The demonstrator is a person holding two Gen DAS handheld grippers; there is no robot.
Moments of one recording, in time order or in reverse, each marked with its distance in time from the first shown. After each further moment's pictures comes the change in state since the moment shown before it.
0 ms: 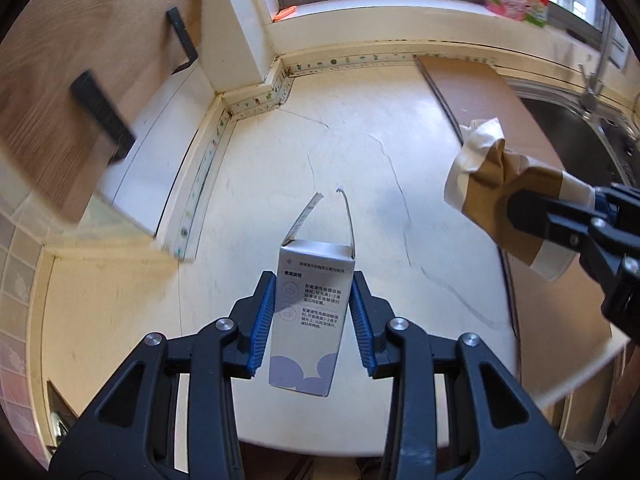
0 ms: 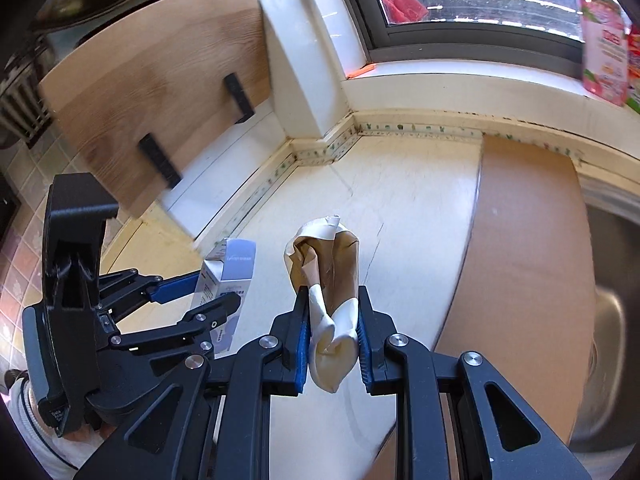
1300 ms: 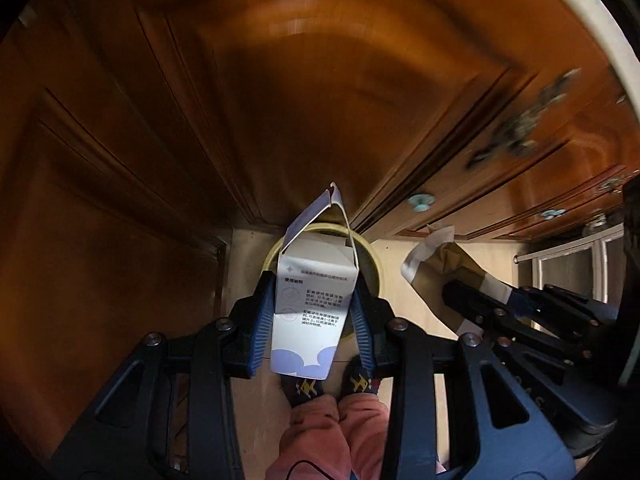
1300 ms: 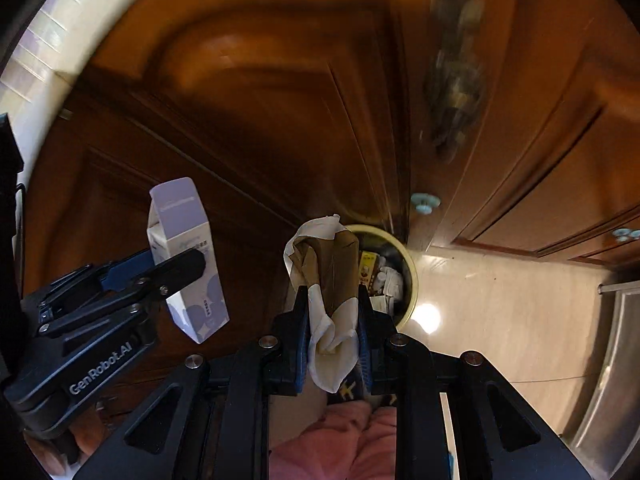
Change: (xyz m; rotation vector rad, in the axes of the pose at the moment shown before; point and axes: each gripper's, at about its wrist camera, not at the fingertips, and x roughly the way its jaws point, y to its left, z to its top) left arm 0.127 -0.029 -0.372 -0.155 0.253 -0.252; right arm 0.107 0.045 -0.442 0.250 0.391 -0.183
